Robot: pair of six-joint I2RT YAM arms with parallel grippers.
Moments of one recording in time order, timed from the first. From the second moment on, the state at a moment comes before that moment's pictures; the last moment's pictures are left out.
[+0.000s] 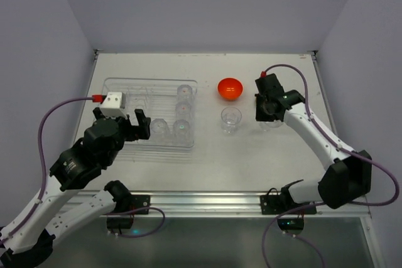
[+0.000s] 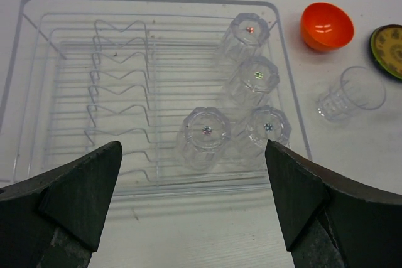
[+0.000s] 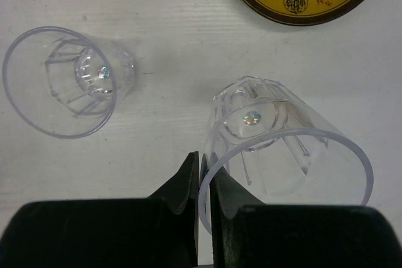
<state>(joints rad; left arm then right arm) -0.75 0.63 1.01 -0.77 -0.52 -0.38 0.39 1.31 1.15 -0.87 0.25 0.40</state>
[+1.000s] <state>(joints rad) -0.75 0.75 0.93 -0.73 -0.59 -0.33 0.35 1.68 1.22 -0.76 0.14 0.32</state>
